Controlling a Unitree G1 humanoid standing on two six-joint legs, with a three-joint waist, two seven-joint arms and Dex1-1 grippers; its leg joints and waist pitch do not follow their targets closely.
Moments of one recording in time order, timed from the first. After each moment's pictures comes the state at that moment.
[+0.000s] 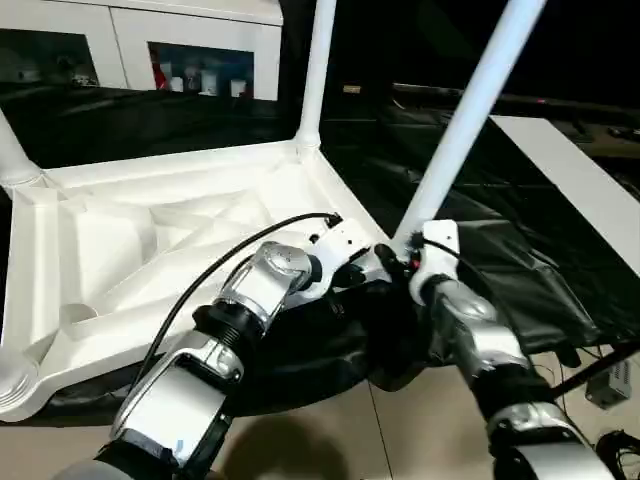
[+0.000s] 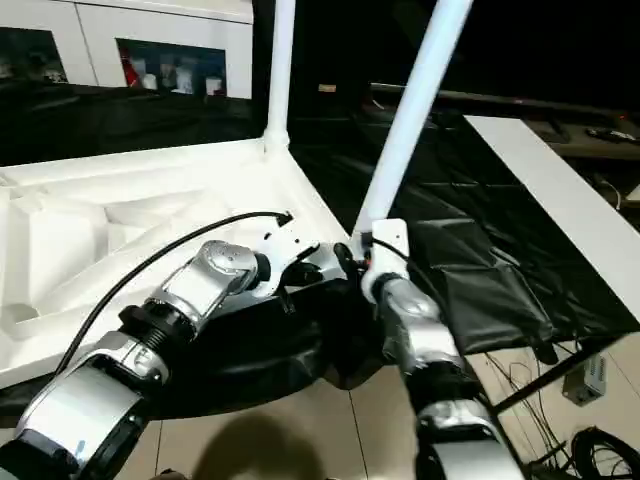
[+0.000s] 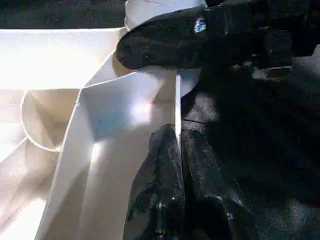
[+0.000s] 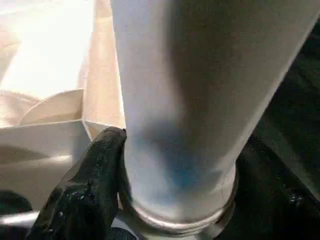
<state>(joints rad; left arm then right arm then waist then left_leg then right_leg) -0.83 0.07 -0.35 0.84 0.12 0.30 -0.75 -0.52 -0.10 -0.04 0.72 0.16 0.08 0.32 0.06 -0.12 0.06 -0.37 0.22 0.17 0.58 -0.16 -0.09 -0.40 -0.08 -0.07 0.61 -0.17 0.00</state>
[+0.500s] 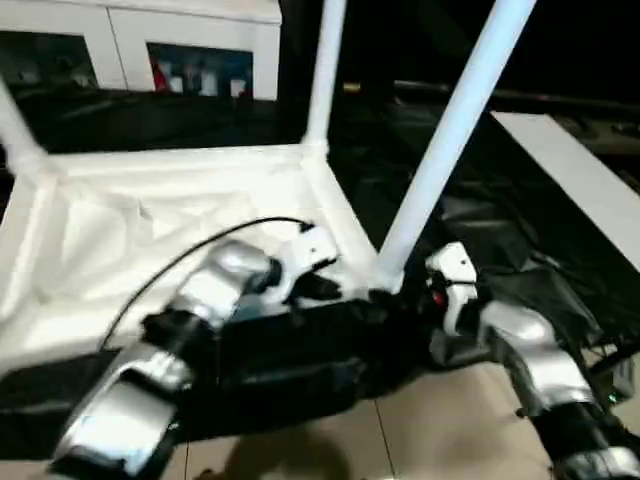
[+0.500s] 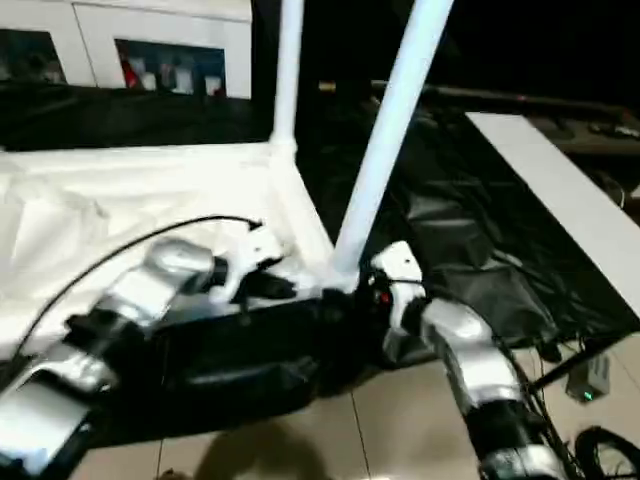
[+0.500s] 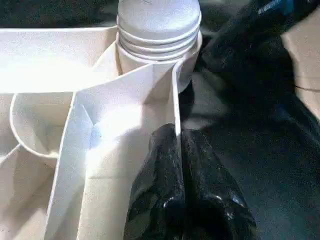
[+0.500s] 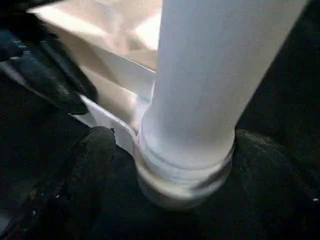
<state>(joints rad) -0.72 0.29 -0.39 0.61 0.07 0.27 -1.13 -0.33 -0.35 0.11 0.40 0.19 0.11 0.84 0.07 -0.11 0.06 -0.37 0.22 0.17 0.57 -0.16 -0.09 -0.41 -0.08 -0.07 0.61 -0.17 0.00</state>
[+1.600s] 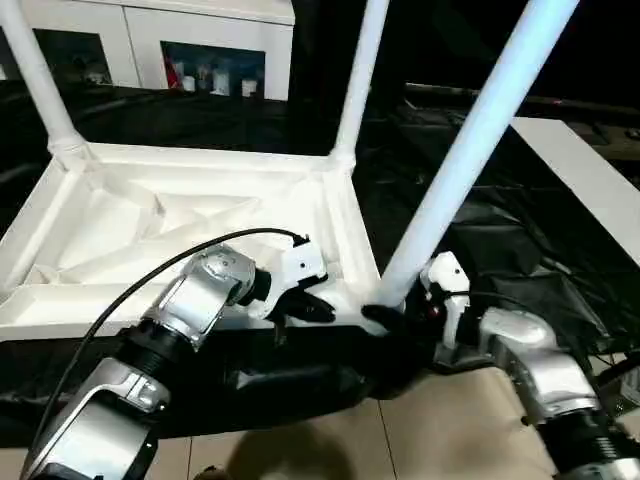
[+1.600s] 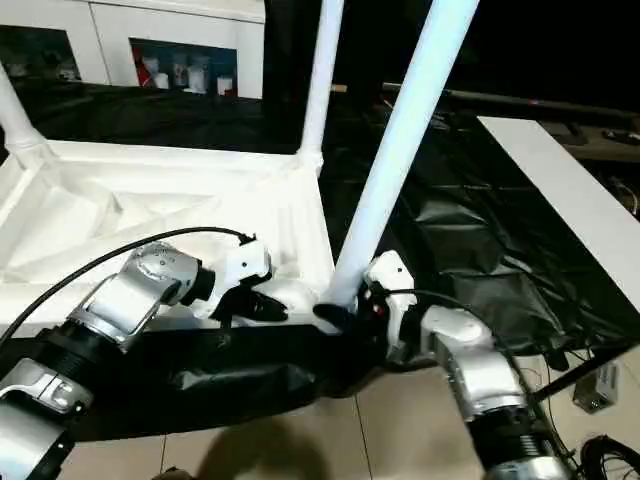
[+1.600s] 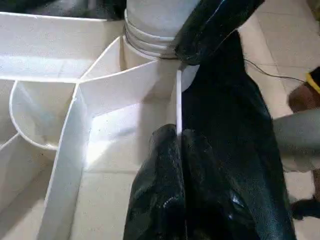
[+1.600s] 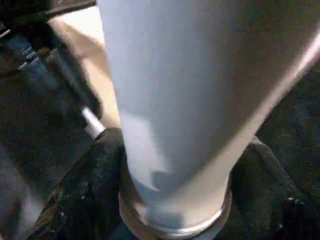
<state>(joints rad) -0.66 0.33 -0.40 0.46 0.06 0.37 -1.18 -0.31 -0.32 0.12 0.38 0.22 0.15 0.84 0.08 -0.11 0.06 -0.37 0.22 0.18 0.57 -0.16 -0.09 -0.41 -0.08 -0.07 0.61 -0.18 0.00</state>
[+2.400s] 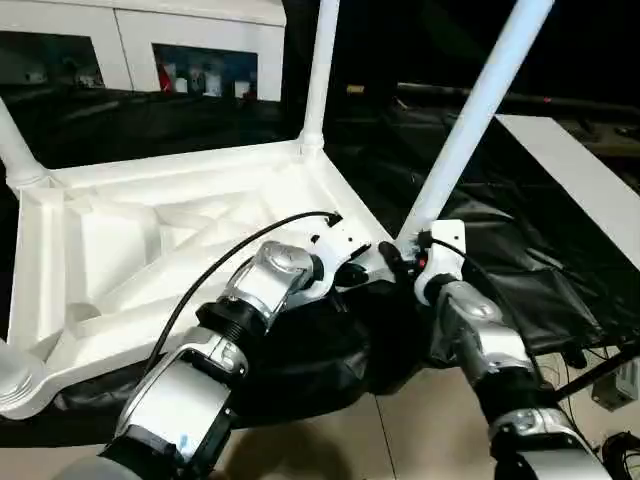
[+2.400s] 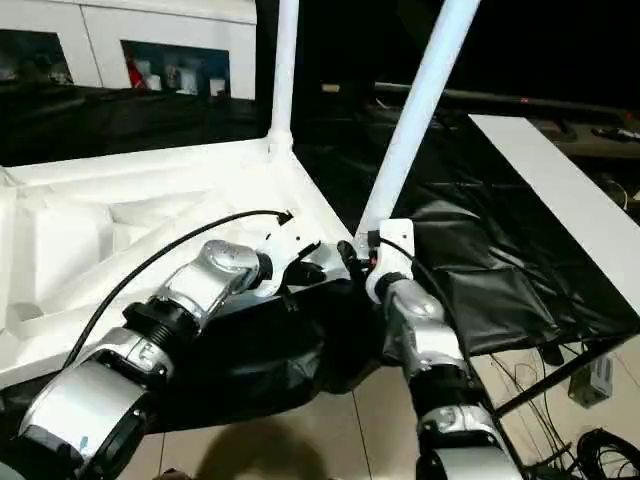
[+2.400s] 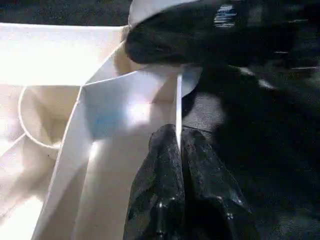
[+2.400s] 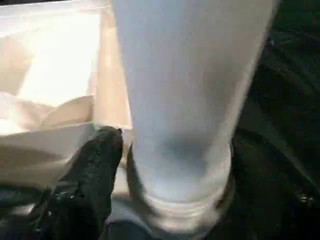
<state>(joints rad) -0.85 0.07 -0.31 0.89 0.10 0.29 -0.75 -0.50 -0.09 -0.06 0.67 0.19 0.11 0.33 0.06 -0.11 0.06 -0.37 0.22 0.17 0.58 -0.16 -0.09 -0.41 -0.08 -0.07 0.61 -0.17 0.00</state>
